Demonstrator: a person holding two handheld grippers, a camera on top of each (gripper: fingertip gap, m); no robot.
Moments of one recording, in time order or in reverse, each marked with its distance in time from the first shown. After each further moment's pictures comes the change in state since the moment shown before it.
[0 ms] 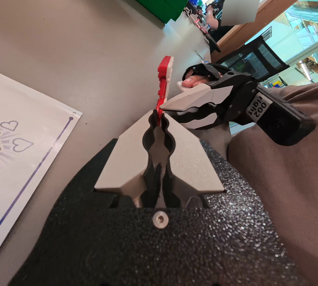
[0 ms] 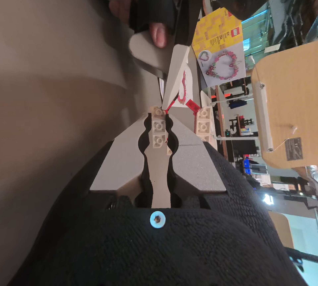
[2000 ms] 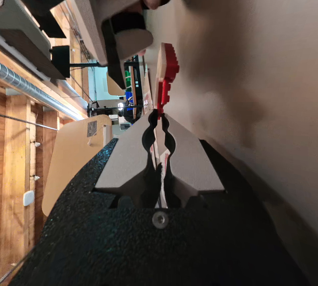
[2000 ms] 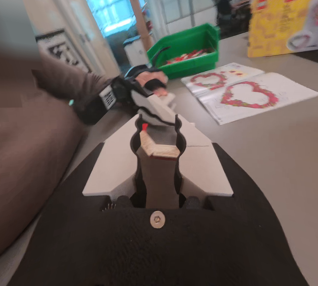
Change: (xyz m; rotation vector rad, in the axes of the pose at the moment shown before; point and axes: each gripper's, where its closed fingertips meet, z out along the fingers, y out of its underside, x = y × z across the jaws) left arm -0.006 -0.002 0.002 -0.281 -0.839 1.935; right arm 0.031 -0.014 -0.049 0.614 -0.699 1.068
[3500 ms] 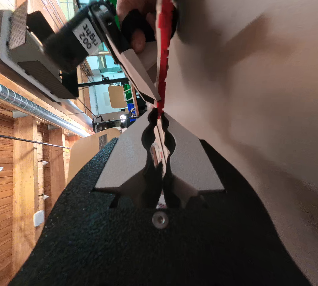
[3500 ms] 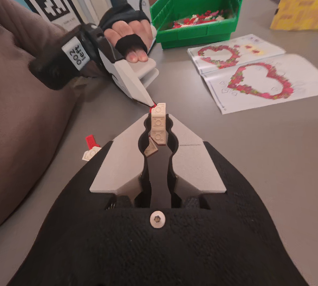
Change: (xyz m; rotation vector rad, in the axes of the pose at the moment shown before) left arm -0.018 -0.027 -0.023 0.060 0.035 0.087; right arm 0.010 0.021 0.012 -0.189 -0.030 -0.017
